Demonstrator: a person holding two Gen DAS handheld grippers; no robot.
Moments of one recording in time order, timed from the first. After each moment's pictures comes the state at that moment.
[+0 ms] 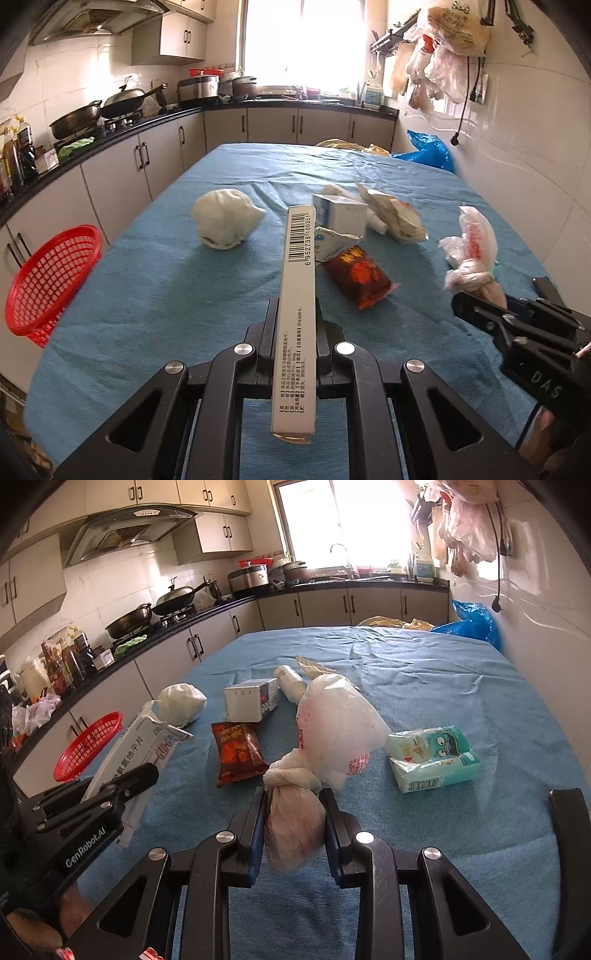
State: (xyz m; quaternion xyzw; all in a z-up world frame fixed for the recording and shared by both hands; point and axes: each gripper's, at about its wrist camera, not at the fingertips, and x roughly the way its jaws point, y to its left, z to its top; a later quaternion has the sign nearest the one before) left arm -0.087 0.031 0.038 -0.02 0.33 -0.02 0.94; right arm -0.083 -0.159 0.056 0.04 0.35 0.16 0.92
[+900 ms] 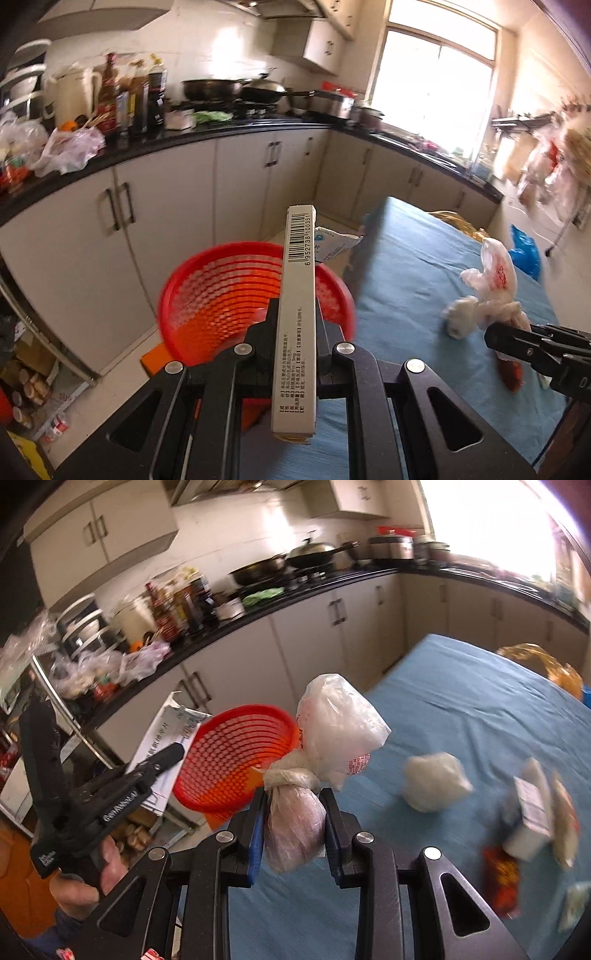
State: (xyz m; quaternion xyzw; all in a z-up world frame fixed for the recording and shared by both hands) left arm -0.111 0.290 0.084 -0.15 0.29 0.15 0.93; right arm -0.031 0.097 0.119 -0.03 0.39 0.39 0.83
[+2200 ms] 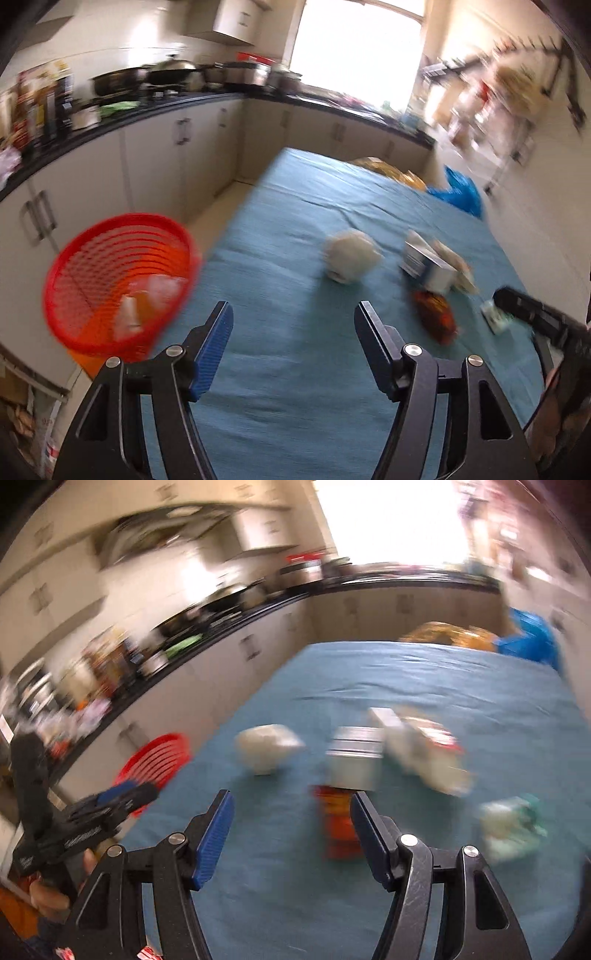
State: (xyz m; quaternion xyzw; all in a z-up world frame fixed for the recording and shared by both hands) left arm -0.079 0.150 0.074 -0.10 0.35 -0.01 0.93; right arm -0.045 -0.131 0.103 0.08 0.36 0.21 0.91
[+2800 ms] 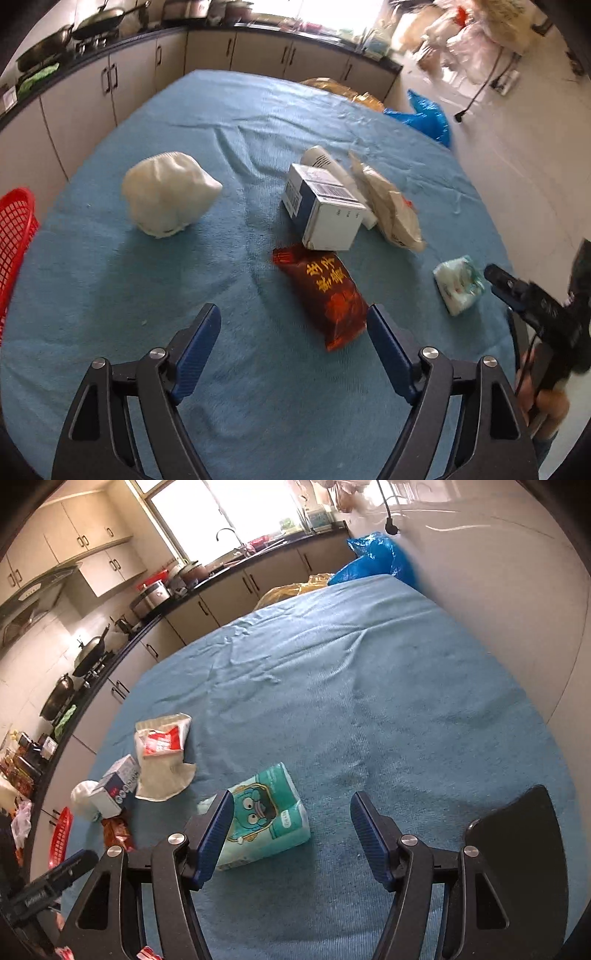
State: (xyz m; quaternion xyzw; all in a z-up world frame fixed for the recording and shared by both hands) left arm 0.007 0.023 0.034 -0.10 0.48 -0.07 0.87; right arm -0.002 -0.300 0.047 0.18 0.42 0.04 0.89
